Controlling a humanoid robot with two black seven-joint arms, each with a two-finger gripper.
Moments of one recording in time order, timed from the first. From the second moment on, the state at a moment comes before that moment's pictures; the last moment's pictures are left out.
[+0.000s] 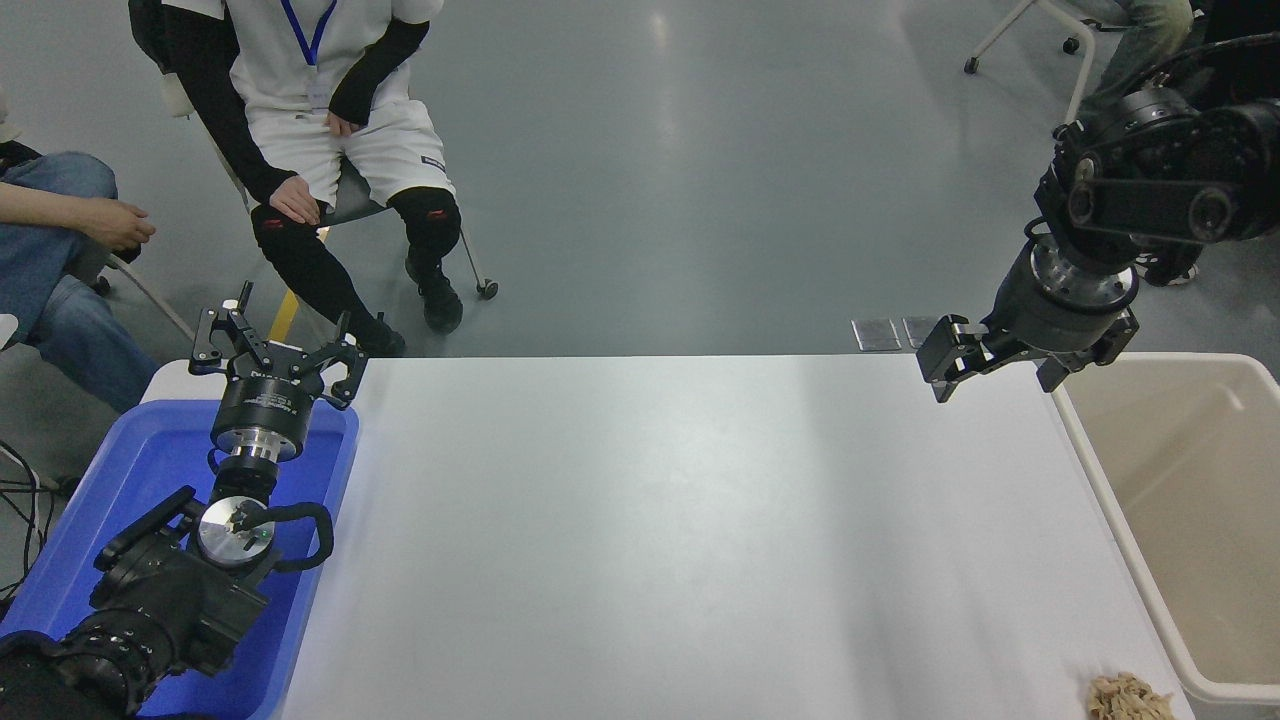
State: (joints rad) left arm -0.65 0.17 -0.93 -0.29 -0.23 -0.69 -0.38; right arm 1.92 -0.29 -1.21 1.06 -0.31 0.79 -0.04
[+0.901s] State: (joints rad) left arm -0.65 0.17 -0.93 -0.29 -0.23 -0.69 -0.38; right arm 1.92 -0.29 -1.21 1.06 -0.31 0.79 -0.04
